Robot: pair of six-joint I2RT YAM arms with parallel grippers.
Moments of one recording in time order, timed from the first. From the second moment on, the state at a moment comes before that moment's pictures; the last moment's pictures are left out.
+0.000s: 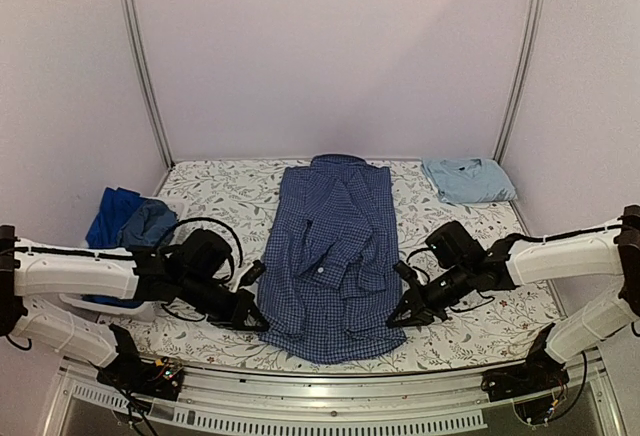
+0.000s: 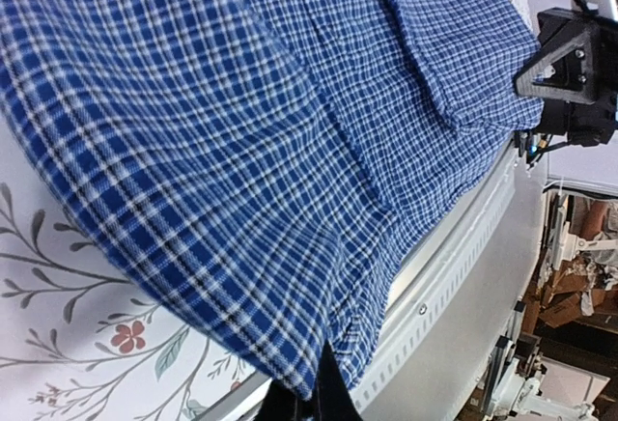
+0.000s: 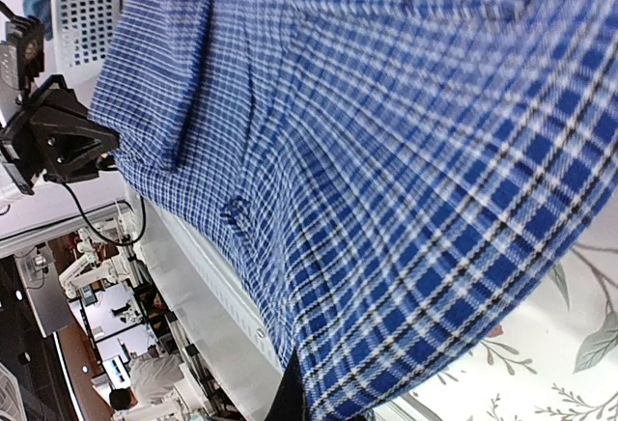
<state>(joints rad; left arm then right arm) -0.88 1.21 0.53 -0.27 0.46 -0.73 0.80 1.41 0.60 -0.19 -0.67 0.81</state>
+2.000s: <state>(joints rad) -0.33 1.79 1.33 -0.22 0.47 -0.43 0.23 1.92 1.43 -0.32 -0.79 0.47</state>
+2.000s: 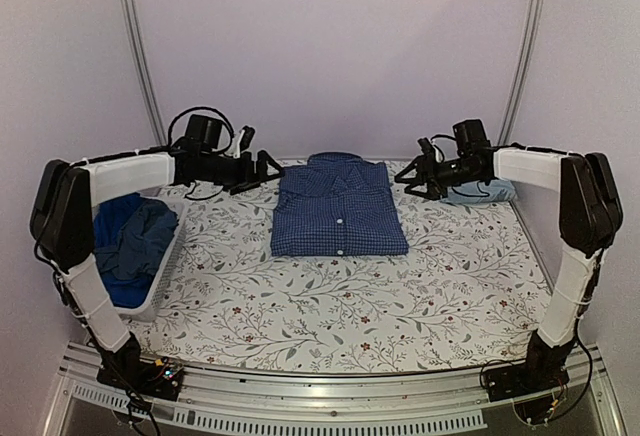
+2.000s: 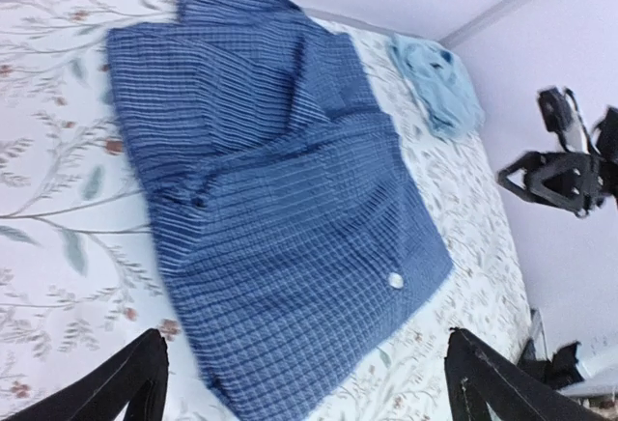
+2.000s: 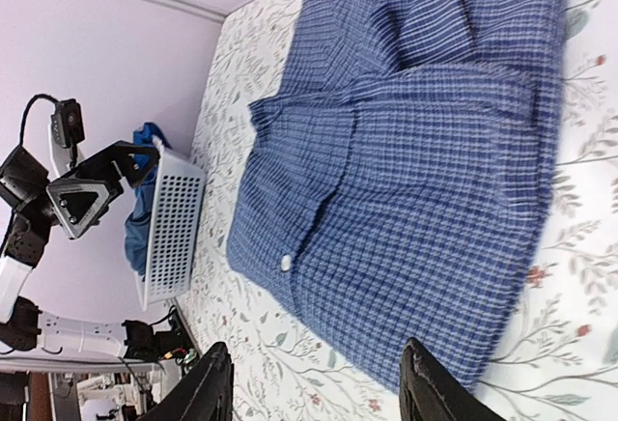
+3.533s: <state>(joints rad) -0.52 1.80 0.82 0.05 0.61 -0.67 0.25 1.84 0.93 -0.35 -0.77 0.49</state>
